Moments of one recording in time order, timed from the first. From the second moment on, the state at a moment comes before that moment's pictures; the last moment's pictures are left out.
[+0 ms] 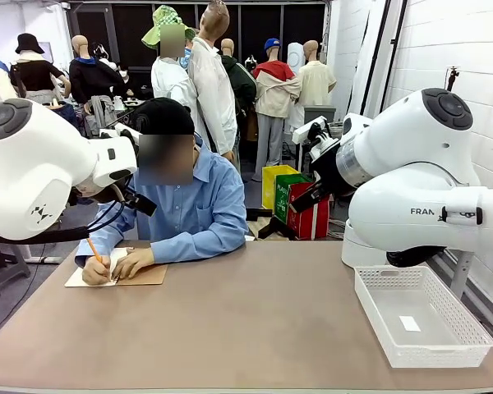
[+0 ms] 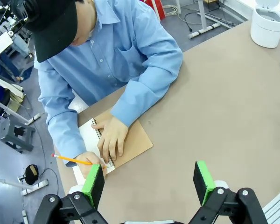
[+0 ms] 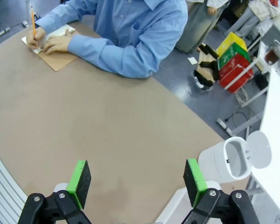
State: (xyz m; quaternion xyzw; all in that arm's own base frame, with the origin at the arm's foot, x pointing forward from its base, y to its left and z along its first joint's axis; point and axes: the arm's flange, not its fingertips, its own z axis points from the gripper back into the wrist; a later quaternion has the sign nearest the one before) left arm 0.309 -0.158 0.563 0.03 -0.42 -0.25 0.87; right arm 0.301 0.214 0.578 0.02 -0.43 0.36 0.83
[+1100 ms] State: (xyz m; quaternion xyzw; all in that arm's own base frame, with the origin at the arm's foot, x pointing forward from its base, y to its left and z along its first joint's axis) left arm 0.309 -0.158 0.563 0.03 -0.42 -0.25 0.87; right arm 0.301 0.214 0.578 0.02 -0.43 0.36 0.83
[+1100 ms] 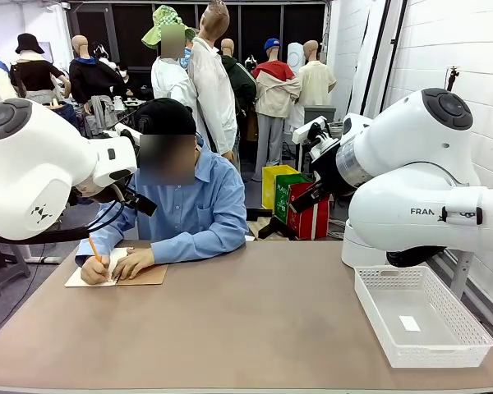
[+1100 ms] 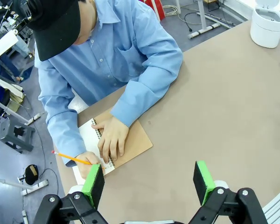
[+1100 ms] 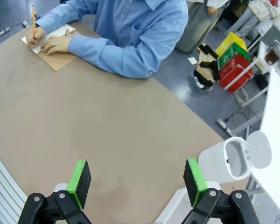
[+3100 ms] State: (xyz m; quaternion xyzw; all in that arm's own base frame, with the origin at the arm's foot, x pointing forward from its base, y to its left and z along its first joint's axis) left arm 0.309 -0.158 0.563 0.03 -0.42 -0.25 0.87; right arm 0.301 0.214 0.578 0.02 -0.43 0.36 0.83
